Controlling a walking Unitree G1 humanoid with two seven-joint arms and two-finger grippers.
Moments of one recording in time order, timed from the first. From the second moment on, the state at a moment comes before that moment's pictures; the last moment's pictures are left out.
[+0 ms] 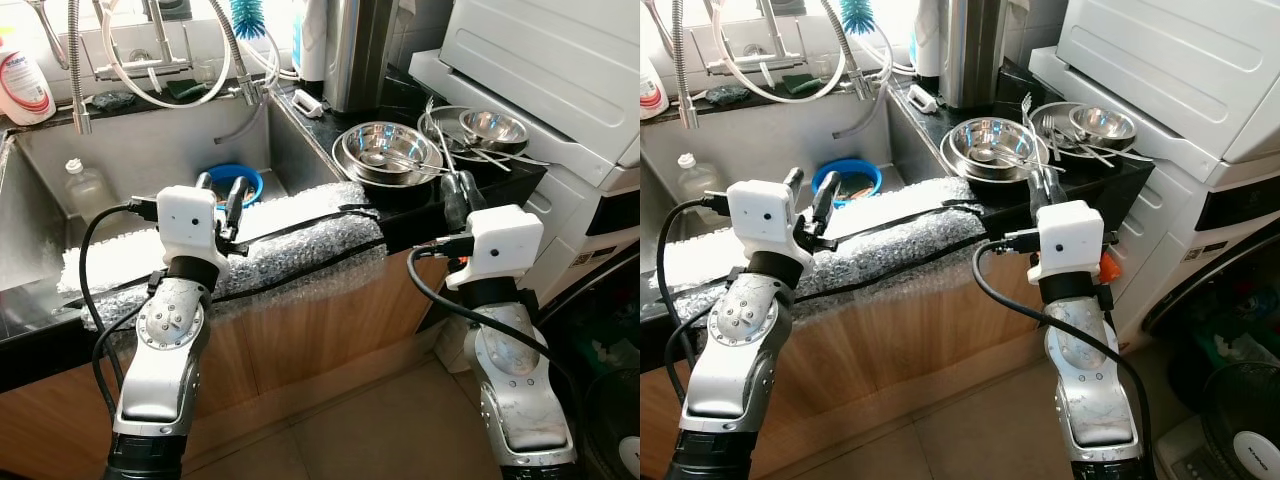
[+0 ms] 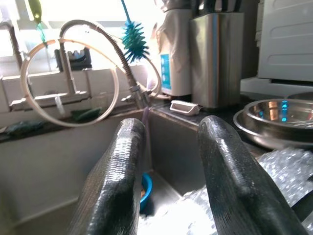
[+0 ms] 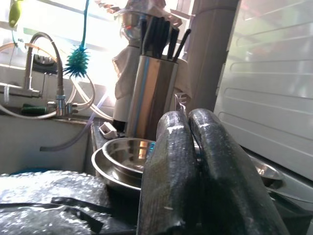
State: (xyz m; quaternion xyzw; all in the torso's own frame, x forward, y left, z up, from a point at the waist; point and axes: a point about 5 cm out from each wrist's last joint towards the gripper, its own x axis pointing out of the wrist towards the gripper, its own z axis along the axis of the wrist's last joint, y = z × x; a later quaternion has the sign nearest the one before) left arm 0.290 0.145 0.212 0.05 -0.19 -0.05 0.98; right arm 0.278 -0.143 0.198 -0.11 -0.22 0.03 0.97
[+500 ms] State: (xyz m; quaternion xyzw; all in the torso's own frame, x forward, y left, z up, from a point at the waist) left arm 0.290 0.153 0.212 0.05 -0.19 -0.03 0.98; right arm 0.277 -0.133 0.198 -0.11 -0.22 0.06 0.97
